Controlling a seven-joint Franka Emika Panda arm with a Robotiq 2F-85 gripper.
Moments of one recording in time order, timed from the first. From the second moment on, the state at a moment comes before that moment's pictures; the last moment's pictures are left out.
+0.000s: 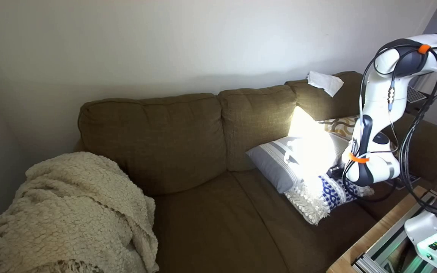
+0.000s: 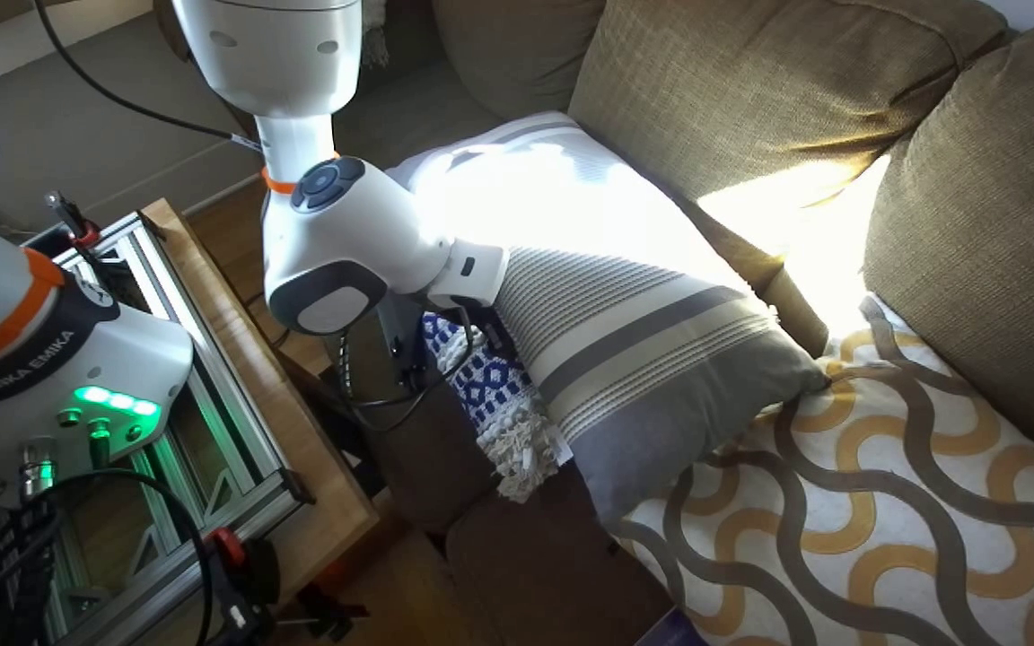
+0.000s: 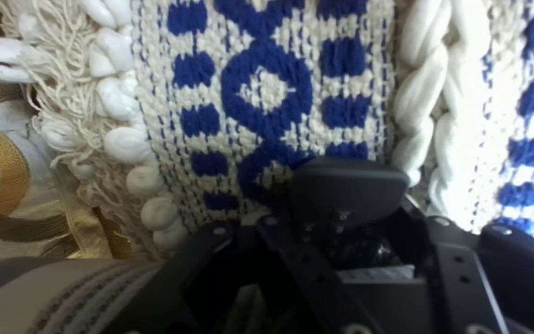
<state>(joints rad) -0.20 0.95 -0.15 -2.56 0.02 3.86 -0.03</state>
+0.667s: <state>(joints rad) -0.16 0.90 -0.12 -2.58 0.17 3.78 0.11</state>
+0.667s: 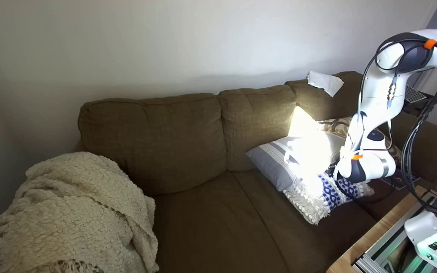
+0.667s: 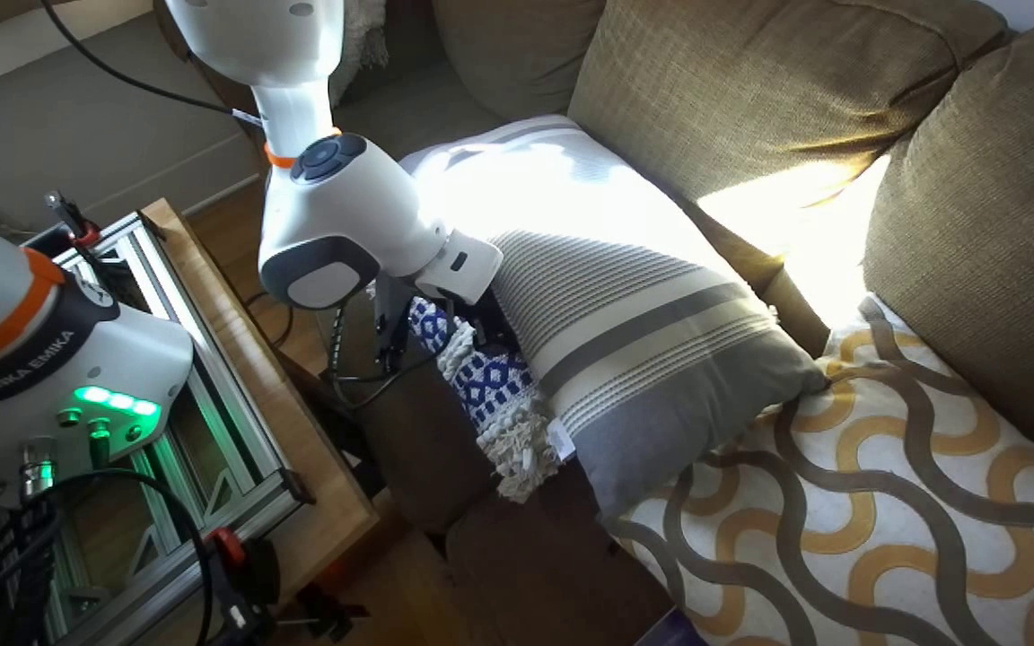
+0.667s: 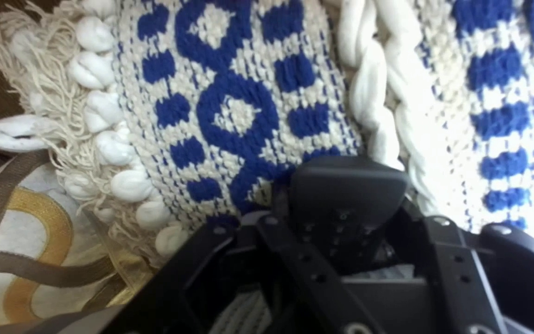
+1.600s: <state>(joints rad) -0.13 0.73 -0.10 -2.67 0.32 3.58 0.30</state>
